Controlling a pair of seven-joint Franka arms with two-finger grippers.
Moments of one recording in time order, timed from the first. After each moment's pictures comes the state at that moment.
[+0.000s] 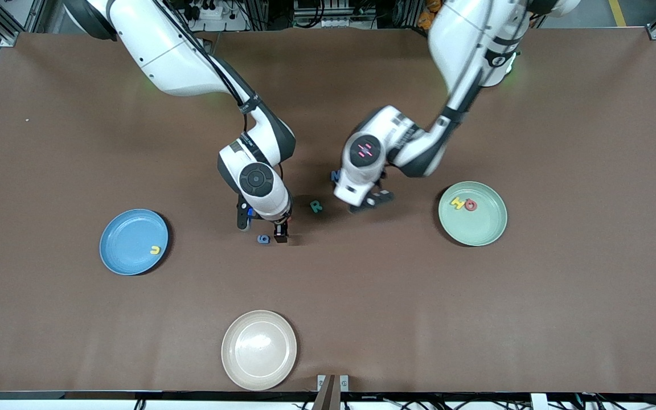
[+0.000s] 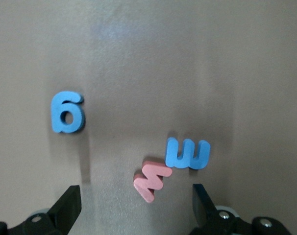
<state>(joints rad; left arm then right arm) -0.70 0.66 -0.15 -1.74 -0.04 2.28 -1.08 0.49 0.72 0.13 -1.67 -0.05 2.35 2.22</state>
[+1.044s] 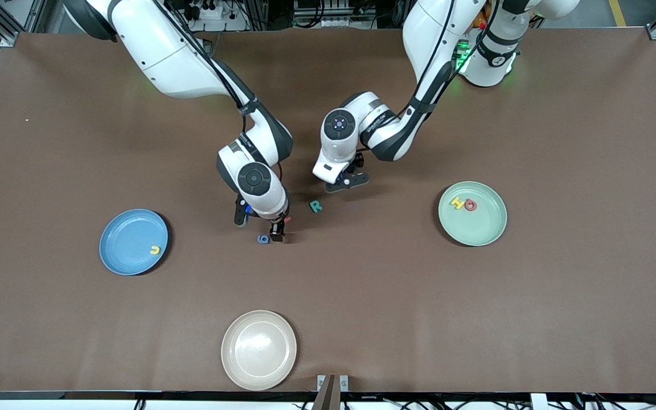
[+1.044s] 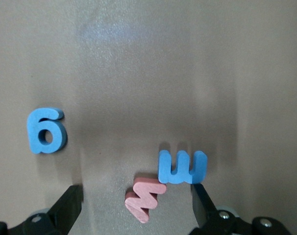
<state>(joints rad) -0.76 0.68 -0.15 -1.80 0.03 2.42 -1.13 0.49 0.72 0.12 -1.71 -0.05 2.40 2.27</state>
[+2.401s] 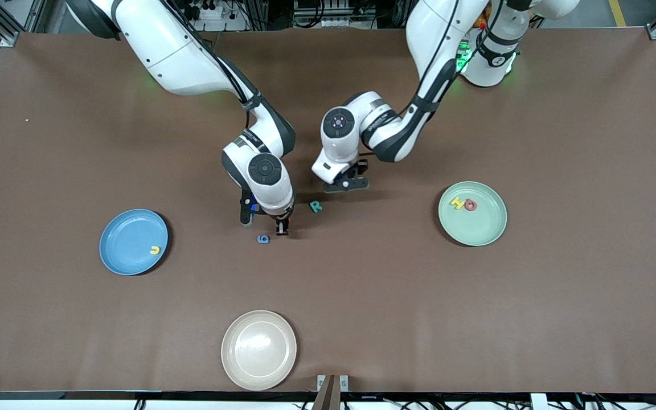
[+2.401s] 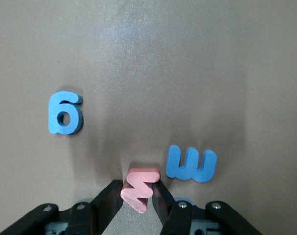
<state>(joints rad) -0.72 0.63 -0.13 -1.79 0.07 2.27 -0.92 0.51 0.72 0.13 -1.72 -0.19 2.43 2.29</state>
